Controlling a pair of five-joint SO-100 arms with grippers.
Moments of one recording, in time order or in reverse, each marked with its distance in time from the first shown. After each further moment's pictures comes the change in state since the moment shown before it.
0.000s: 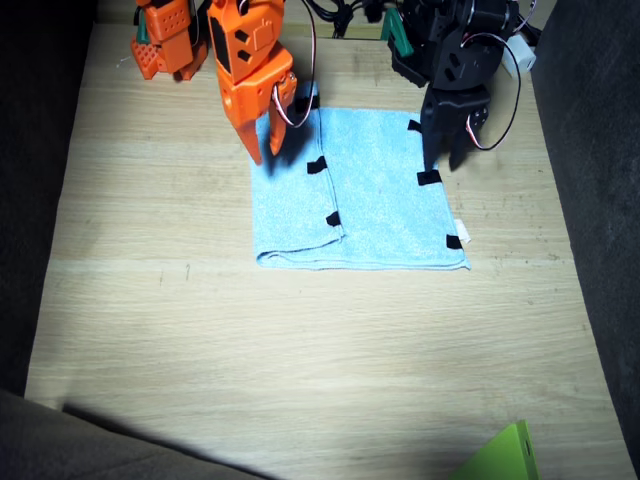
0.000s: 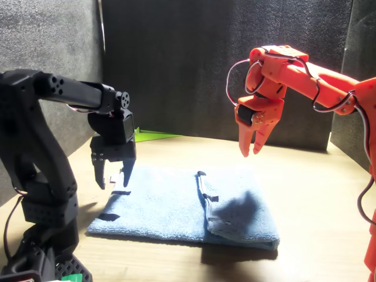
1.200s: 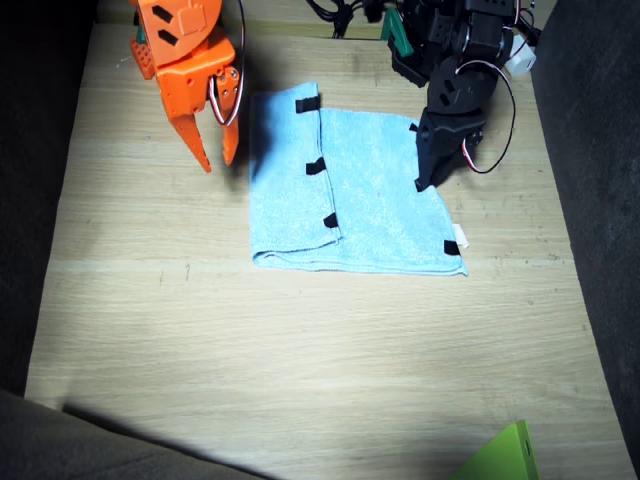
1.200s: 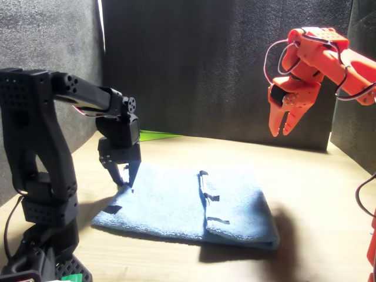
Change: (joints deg) arm 0 -1.9 -13.0 -9.3 -2.8 -3.8; arm 1 -14.6 9.8 2.8 0.1 -2.5
